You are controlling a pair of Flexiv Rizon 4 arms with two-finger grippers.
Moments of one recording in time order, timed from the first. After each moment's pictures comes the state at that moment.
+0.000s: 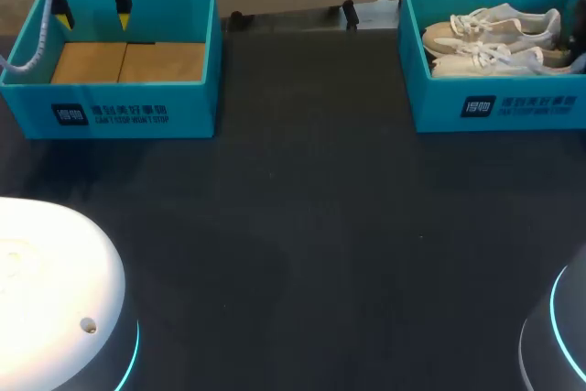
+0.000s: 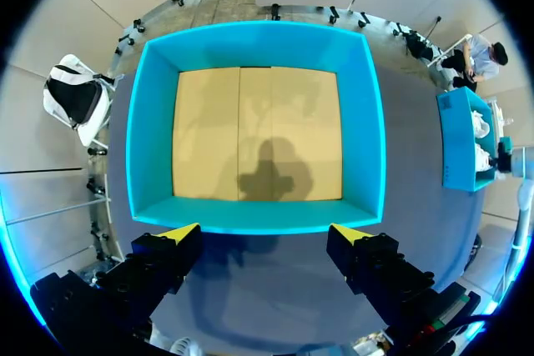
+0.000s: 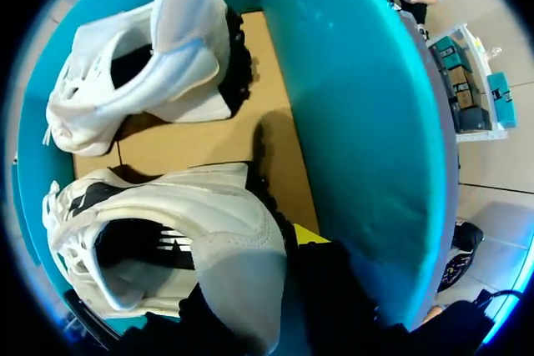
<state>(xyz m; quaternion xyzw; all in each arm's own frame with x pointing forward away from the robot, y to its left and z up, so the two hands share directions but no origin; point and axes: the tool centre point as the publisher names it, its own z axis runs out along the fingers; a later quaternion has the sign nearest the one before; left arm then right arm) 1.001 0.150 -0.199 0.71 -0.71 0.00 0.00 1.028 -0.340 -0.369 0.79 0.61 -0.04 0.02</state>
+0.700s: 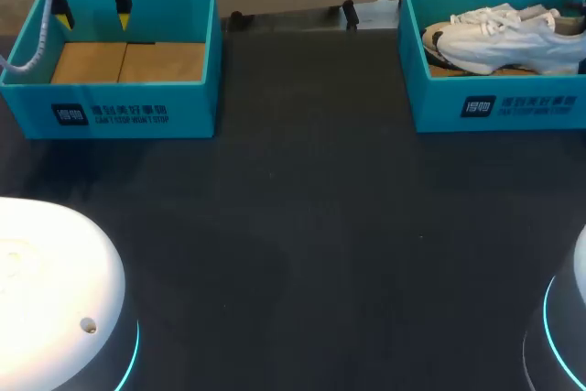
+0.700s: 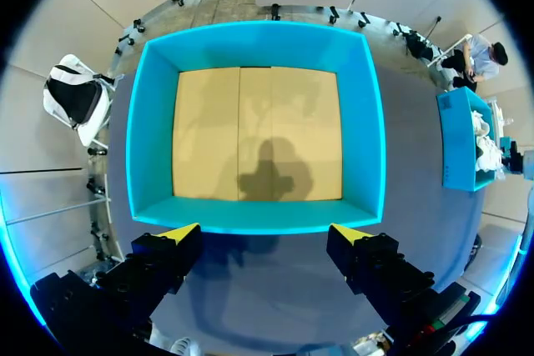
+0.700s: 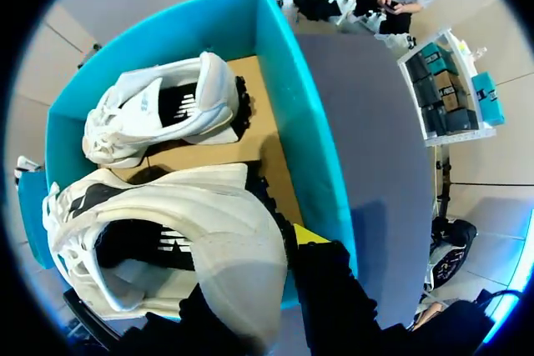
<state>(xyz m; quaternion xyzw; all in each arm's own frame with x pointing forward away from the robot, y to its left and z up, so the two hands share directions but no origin) 1.001 0.150 -0.199 0.71 -0.71 0.00 0.00 1.030 -0.341 -0.292 0.80 0.60 -0.03 0.06</state>
